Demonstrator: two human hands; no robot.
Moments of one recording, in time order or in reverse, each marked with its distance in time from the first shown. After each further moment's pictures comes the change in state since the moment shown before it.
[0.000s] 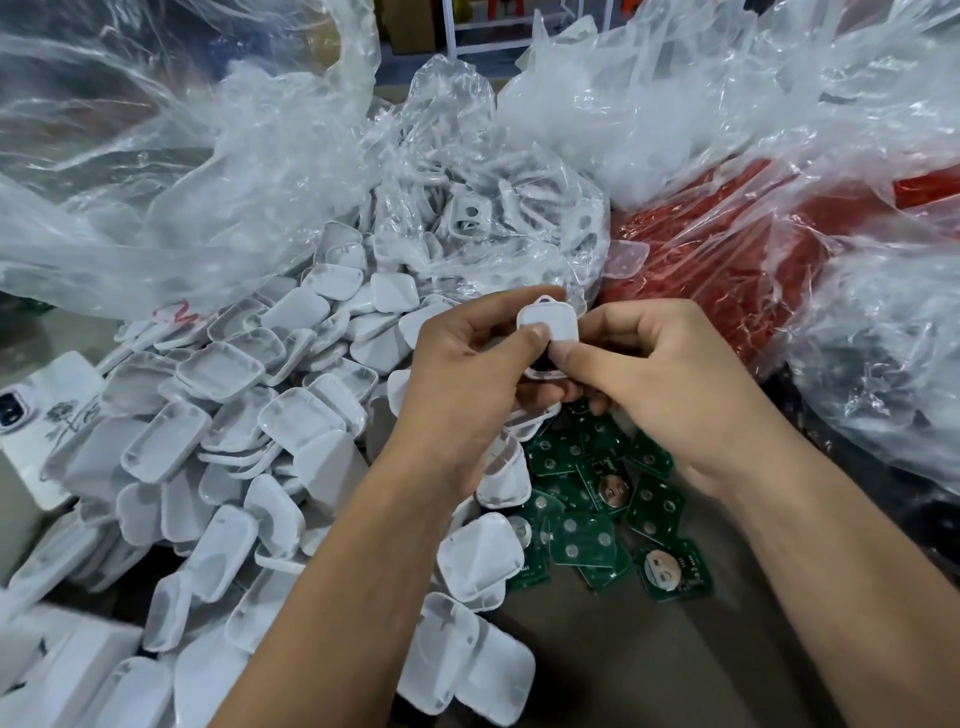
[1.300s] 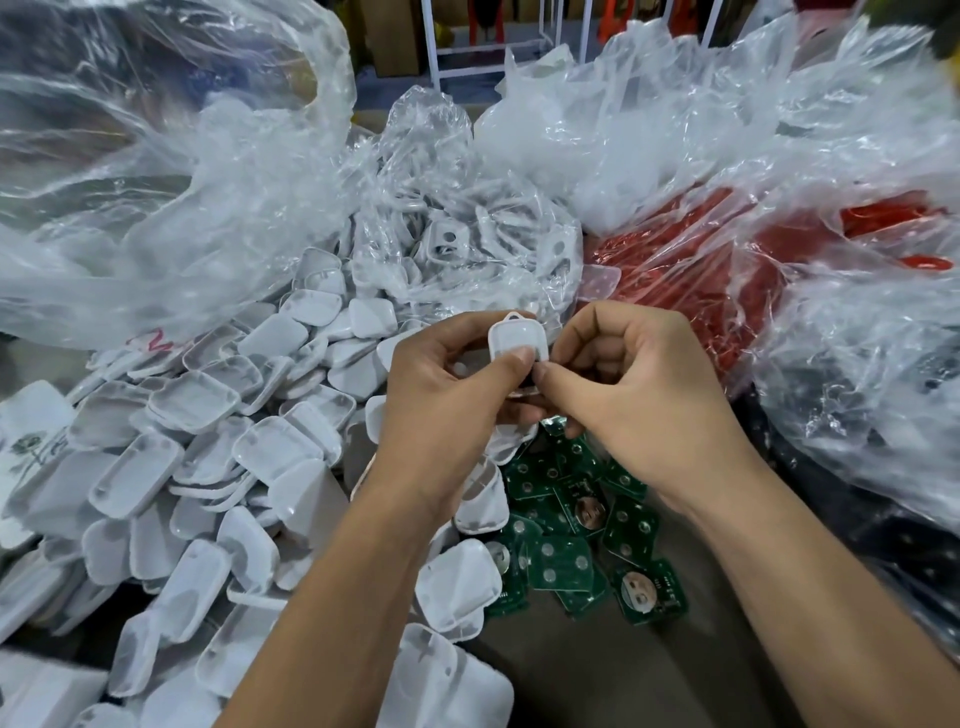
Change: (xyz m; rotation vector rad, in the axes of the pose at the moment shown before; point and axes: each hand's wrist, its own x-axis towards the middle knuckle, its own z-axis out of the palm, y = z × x) left_hand 0.001 -0.004 0.001 0.027 0.054 0.098; right_hand 0.002 0.003 -0.002 -0.117 0.140 -0.163
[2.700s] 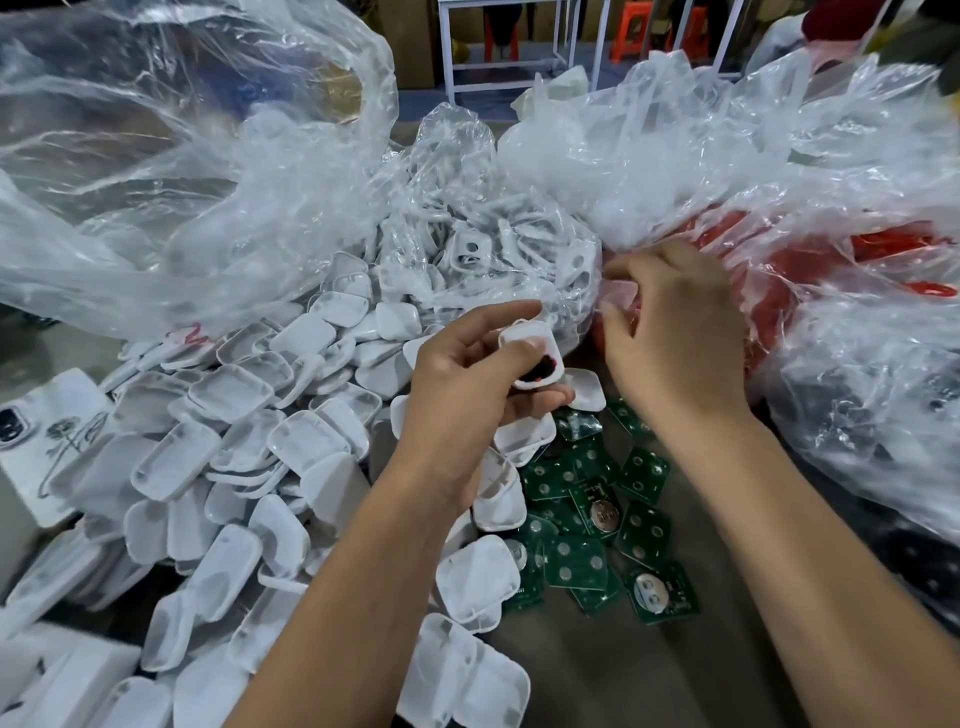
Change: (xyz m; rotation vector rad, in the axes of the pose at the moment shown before) left_hand 0.003 0.007 -0.003 -0.164 -0.016 -0.094; right_hand 0.046 0.005 -0.006 -0.829 0.302 -0.214
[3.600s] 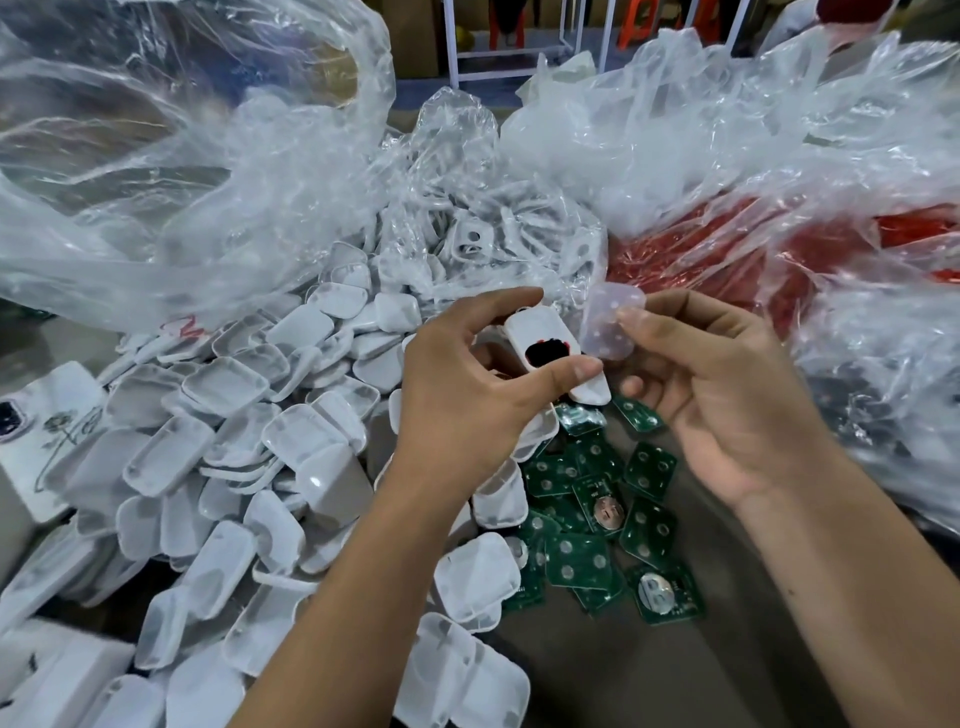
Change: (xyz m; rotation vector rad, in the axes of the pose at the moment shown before) left_hand -0.004 0.003 -0.001 0.582 0.093 0.284; right_hand -0.033 -0.010 -0.037 1.441 -0.274 0.620
